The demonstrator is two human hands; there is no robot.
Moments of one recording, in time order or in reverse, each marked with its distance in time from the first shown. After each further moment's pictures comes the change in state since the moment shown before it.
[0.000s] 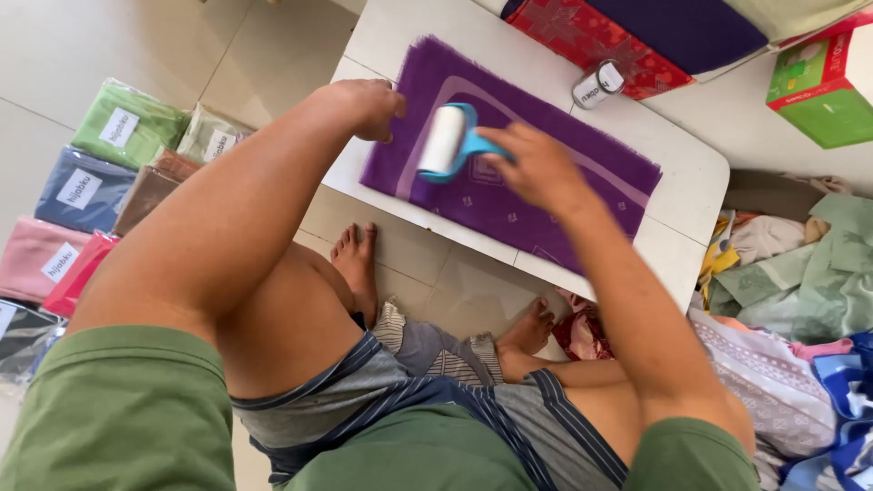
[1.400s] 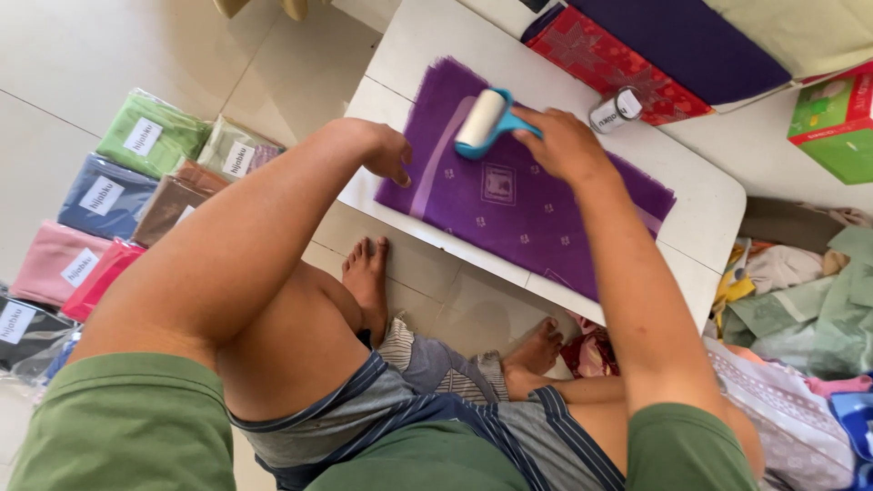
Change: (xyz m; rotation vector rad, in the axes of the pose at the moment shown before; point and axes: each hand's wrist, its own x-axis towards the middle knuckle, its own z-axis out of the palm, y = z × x) left_hand -0.015 -0.007 -0.003 -0.139 -0.357 0.005; right_hand 0.064 0.052 -0.006 0.102 -0.039 0.011
